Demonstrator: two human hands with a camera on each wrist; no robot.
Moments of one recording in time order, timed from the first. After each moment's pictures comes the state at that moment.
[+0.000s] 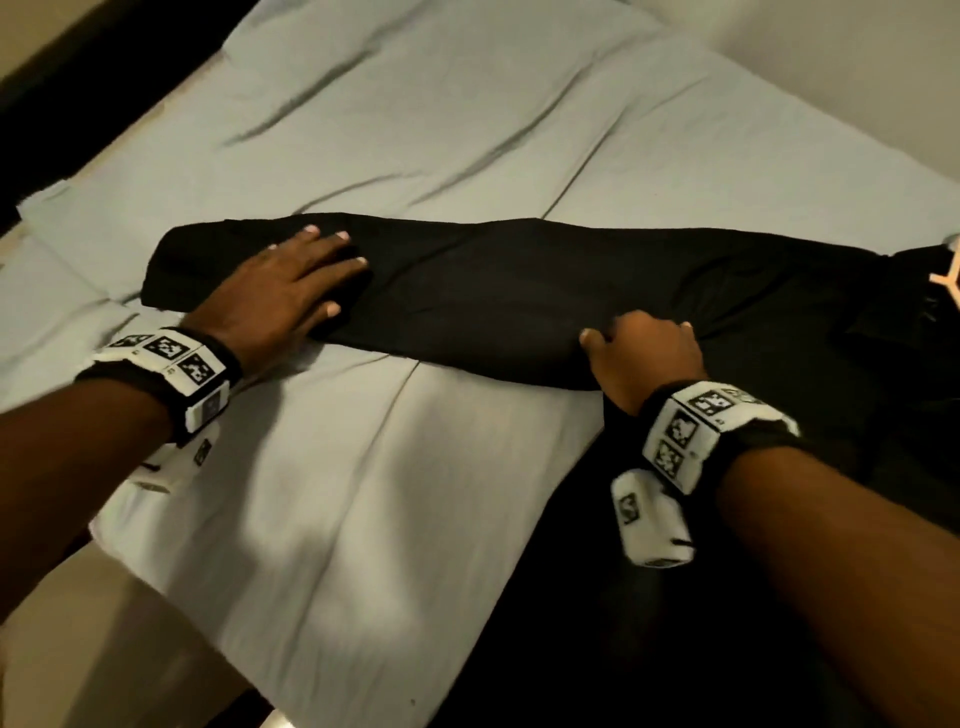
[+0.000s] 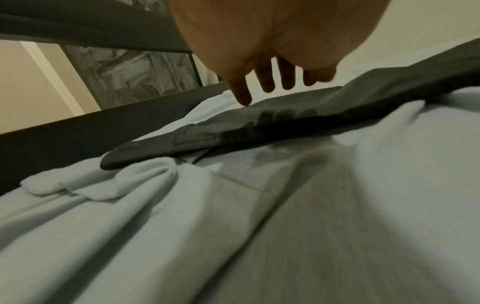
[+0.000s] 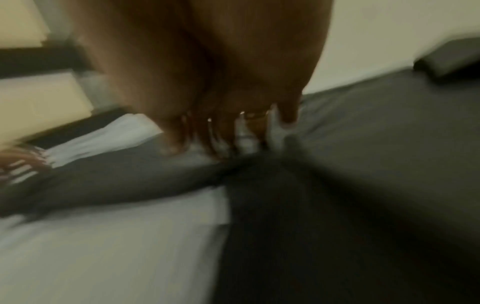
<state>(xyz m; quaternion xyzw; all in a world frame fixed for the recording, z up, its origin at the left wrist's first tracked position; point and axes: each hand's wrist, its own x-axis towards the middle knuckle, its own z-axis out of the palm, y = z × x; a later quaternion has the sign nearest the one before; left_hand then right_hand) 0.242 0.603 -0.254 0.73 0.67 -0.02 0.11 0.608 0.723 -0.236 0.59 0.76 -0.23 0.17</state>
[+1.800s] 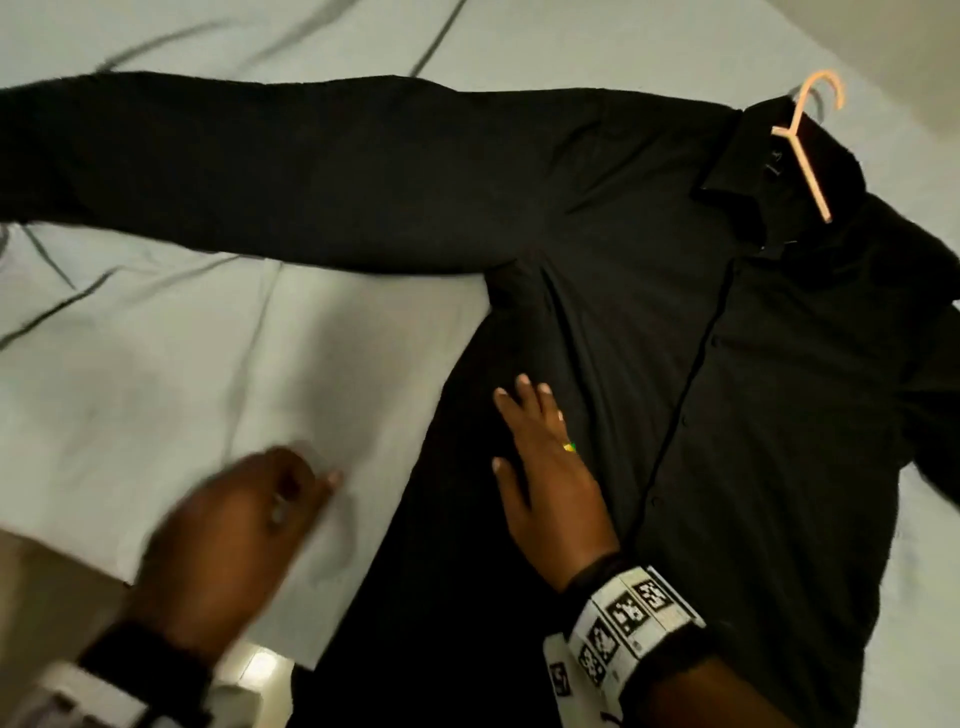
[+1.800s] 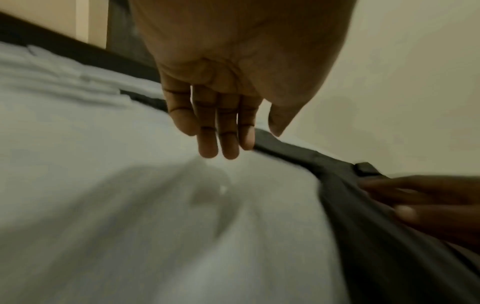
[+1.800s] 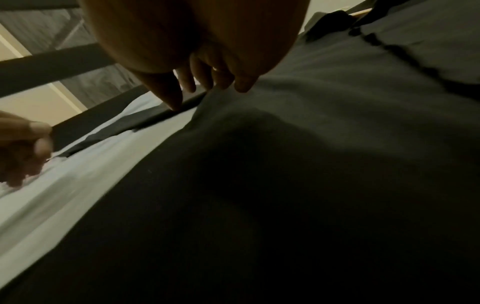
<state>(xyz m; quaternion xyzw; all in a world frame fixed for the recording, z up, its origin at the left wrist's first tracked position) 0.436 0.405 -0.228 0.48 0.81 0.02 0.35 0.710 0.497 -0.251 0.53 0.76 -0.37 -0.07</state>
